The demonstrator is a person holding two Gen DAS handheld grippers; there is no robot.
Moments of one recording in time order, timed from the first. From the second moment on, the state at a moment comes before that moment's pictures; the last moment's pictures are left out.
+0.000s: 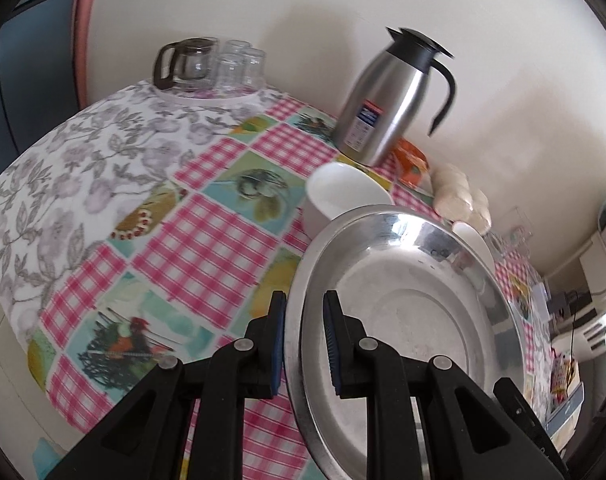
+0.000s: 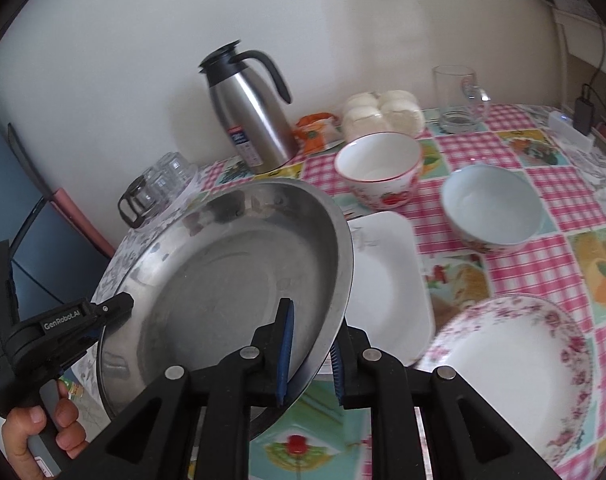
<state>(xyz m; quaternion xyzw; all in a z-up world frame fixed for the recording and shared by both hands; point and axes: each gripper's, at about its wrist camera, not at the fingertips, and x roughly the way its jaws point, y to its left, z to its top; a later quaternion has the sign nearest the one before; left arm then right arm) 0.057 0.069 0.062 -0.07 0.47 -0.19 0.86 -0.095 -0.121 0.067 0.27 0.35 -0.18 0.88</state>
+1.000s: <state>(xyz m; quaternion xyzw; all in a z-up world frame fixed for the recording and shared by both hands) 0.063 -0.030 0.019 0.00 0.51 -0.21 0.83 -0.117 -0.204 0.020 0.31 0.38 -0.25 0.83</state>
